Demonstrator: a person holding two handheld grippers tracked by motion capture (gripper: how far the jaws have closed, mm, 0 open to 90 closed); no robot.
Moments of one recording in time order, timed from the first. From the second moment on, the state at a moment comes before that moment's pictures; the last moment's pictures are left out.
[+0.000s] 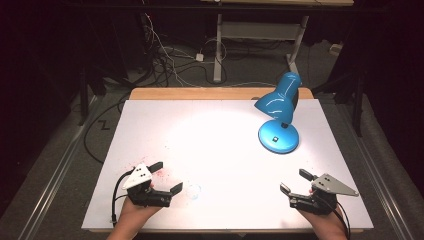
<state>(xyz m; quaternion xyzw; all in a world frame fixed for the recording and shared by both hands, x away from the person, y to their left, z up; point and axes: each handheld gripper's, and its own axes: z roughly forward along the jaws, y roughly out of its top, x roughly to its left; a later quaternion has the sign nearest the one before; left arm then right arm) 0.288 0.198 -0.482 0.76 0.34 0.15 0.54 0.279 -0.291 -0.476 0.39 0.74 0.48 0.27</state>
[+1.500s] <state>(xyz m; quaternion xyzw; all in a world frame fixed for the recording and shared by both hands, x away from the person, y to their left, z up) 0.291 0.196 -0.484 0.77 0.33 0.14 0.53 0.317 -0.282 -0.468 0.42 0.74 0.45 0.27</state>
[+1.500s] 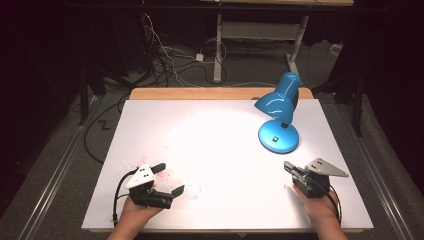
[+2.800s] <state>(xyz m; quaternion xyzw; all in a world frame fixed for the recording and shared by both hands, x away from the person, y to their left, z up) 0.287 0.198 -0.484 0.77 0.31 0.13 0.54 0.408 -0.270 -0.462 0.45 0.72 0.43 0.29</state>
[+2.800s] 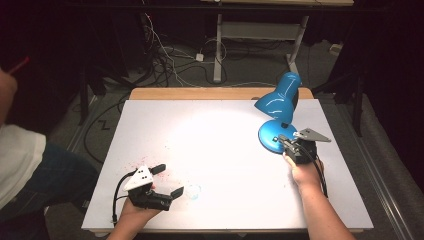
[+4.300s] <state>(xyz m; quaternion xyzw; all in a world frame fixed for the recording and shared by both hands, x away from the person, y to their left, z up) 0.287 0.200 -0.485 0.77 0.31 0.14 0.54 0.435 -0.262 -0.473 0.48 0.73 0.41 0.27</state>
